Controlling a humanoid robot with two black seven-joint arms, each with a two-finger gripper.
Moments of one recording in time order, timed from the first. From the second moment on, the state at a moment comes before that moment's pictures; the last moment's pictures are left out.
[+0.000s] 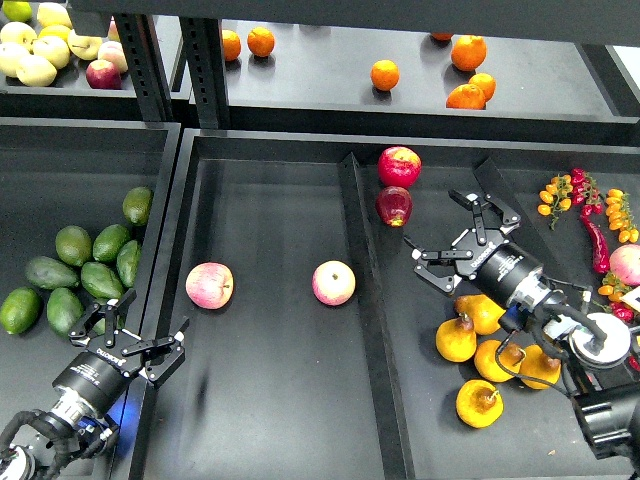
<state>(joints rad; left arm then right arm) 0.13 0.00 -1.48 -1.01 -0.20 -0.49 0.49 0.31 -0.14 1.32 0.97 0.07 0.36 -0.49</state>
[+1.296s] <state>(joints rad) -0.15 0.00 -1.39 -0.78 -0.30 -0.49 0.39 0.11 0.01 1.39 0.96 0.10 0.56 -0.49</state>
